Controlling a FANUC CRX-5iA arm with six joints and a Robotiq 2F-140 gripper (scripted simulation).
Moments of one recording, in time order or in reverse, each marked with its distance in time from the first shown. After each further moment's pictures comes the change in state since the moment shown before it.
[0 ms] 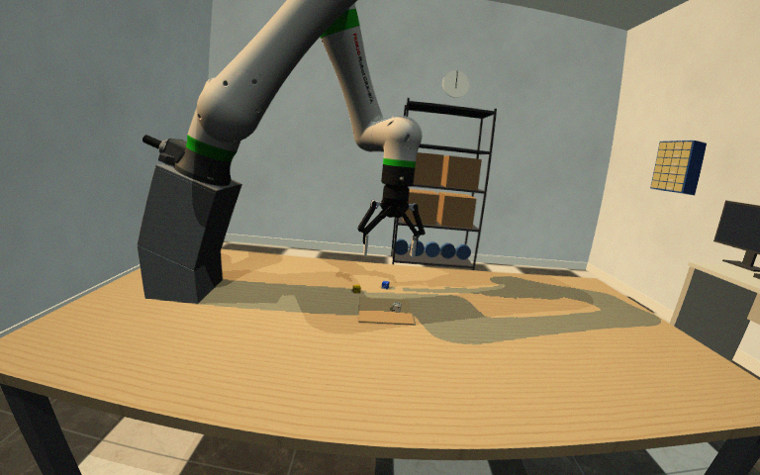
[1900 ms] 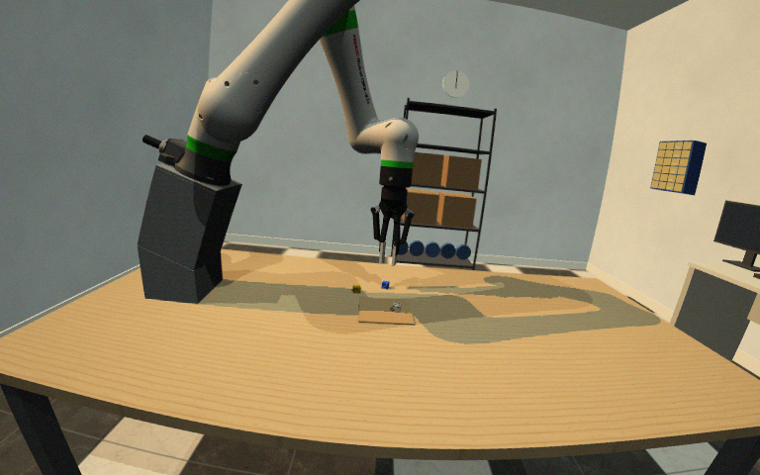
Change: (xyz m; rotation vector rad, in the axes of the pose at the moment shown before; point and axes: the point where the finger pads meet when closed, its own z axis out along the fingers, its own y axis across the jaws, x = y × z) arm 0.000 0.002 0.005 0.019 0.021 0.495
